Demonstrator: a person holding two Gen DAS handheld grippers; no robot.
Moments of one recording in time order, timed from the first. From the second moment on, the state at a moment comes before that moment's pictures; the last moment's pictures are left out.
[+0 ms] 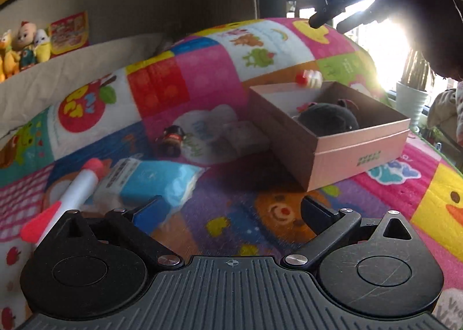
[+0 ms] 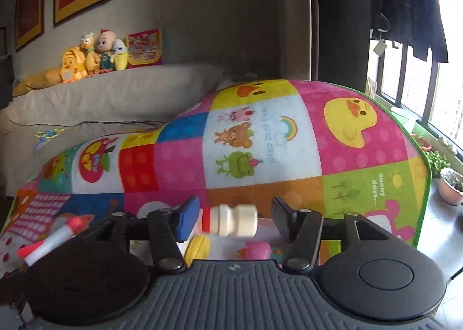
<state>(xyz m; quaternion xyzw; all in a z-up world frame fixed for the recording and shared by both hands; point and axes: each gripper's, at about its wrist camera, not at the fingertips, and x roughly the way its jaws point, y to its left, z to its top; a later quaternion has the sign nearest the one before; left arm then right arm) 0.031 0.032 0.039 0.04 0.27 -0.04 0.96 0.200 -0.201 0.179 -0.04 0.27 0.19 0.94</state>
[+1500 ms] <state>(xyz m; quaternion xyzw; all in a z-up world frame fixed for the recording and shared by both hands) 0.017 0.091 0.025 -0.07 0.27 0.00 0.96 0.273 0.050 0.049 -0.07 0.50 0.22 0.83</state>
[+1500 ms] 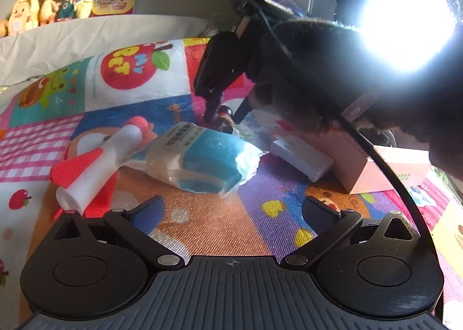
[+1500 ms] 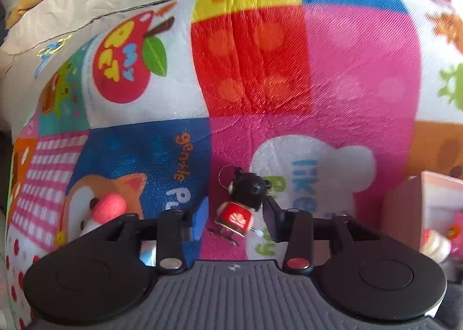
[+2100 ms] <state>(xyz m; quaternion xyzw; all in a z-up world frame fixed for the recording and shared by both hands) 0.006 0.064 0.026 -0.03 0.25 -0.04 0.97 0.198 -0.024 0.102 -0.19 0.46 0.27 0.82</state>
